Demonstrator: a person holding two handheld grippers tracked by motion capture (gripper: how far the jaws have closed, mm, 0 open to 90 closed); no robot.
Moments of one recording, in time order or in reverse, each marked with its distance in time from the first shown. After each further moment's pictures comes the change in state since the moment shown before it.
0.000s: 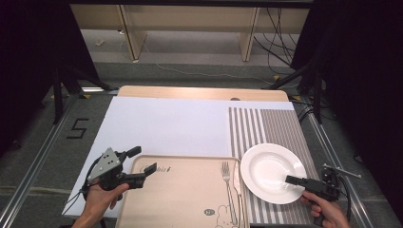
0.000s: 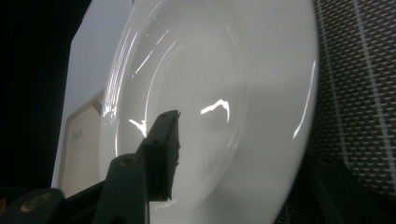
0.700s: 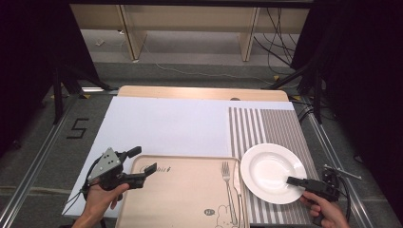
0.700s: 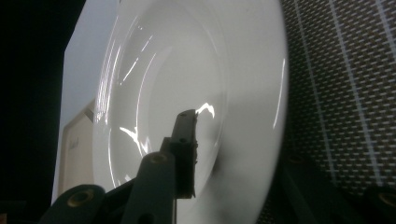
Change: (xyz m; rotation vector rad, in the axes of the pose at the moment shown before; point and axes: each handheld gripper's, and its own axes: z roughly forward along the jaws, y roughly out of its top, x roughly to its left) left arm 0.001 -0.001 0.000 0.002 -0.001 -0.004; right arm -0.003 0.000 0.001 -0.001 -0.033 0.069
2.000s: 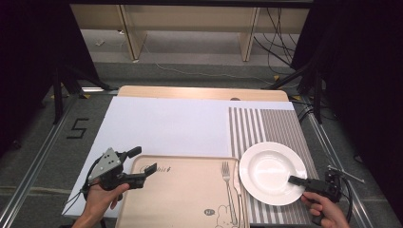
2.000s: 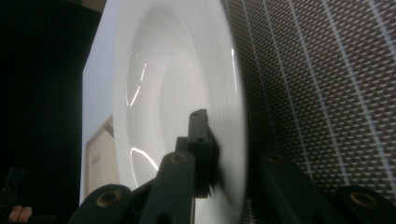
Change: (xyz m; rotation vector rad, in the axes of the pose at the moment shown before) left arm 0.000 0.000 0.001 0.005 0.000 0.000; right arm -0.002 -0.002 -0.005 -0.019 0.055 0.097
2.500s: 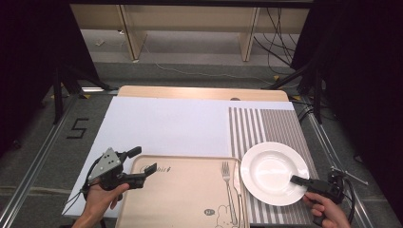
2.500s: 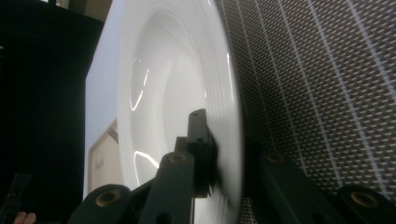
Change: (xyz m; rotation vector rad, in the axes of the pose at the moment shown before) left arm 0.000 0.000 0.000 0.000 0.002 -0.002; right arm 0.000 -0.002 -0.005 -0.057 -0.007 0.014
